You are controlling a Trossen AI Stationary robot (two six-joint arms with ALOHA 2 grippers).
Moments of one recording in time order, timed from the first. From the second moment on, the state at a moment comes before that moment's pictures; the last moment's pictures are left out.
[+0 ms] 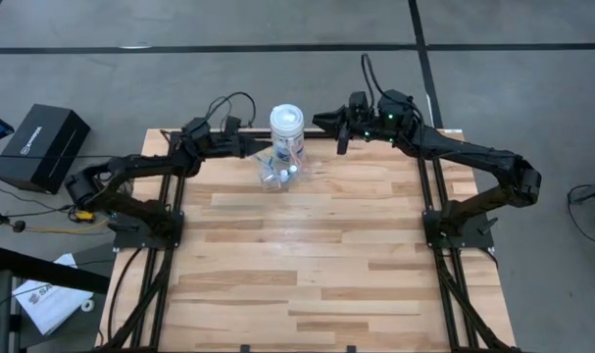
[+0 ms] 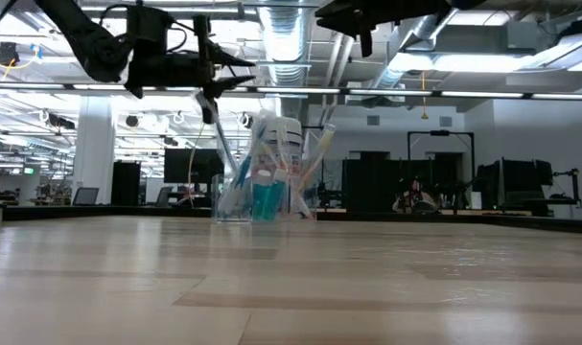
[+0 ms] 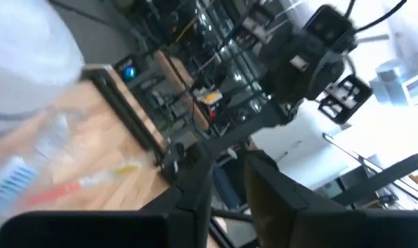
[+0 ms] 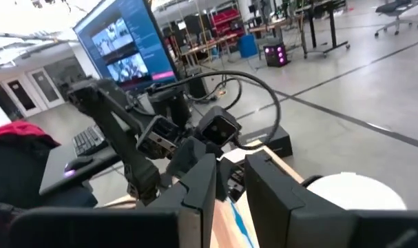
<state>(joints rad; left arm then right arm) 0.70 1.34 0.59 0.85 0.61 -1.03 -0.46 1.36 1.17 0.16 -0.24 0.30</state>
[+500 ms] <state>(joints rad) 0.80 1.26 0.59 0.84 0.72 -1.06 -0.50 1.36 1.19 0.18 -0.27 0.31</state>
